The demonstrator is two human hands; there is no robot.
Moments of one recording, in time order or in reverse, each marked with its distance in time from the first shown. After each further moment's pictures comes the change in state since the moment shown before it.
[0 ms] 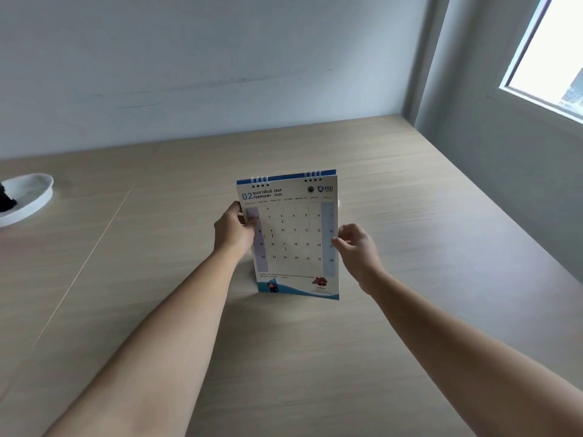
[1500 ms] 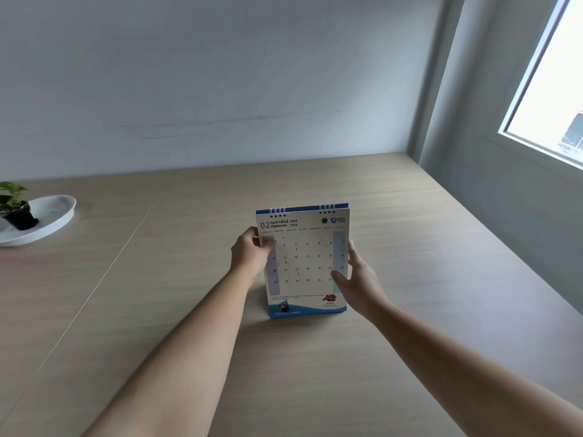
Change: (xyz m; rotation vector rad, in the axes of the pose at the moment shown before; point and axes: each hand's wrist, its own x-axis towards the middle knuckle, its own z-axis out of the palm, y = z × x) left_hand 0.002 0.009 -0.007 -0.140 -0.041 -0.066; right_hand -0.018 -0.022 0.009 -0.323 -0.067 -0.188
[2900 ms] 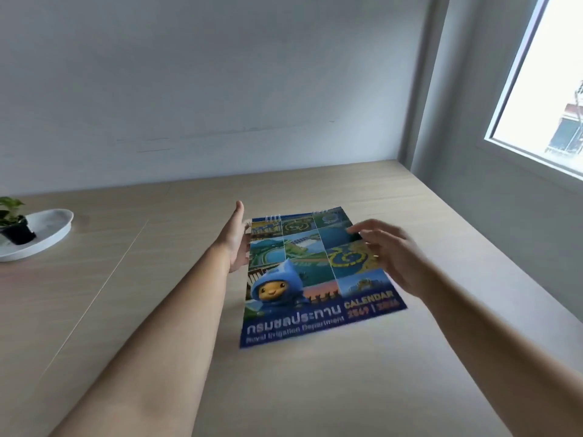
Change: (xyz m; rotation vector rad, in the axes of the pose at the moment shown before) left_hand 0.011 0.051 -0.040 -0.479 -0.379 -0.322; right_hand -0.010 -0.046 -0.094 0.649 -0.244 -0.092
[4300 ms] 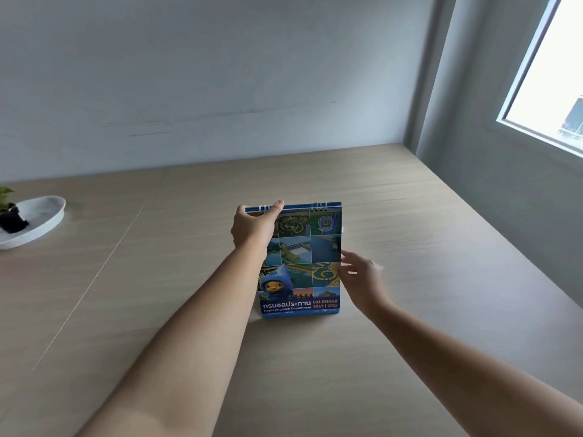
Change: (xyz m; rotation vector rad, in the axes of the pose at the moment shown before) left_hand 0.028 -0.017 0.054 0.221 0.584 0.125; right_hand 0.037 0.128 0.010 -0.620 0.403 0.043
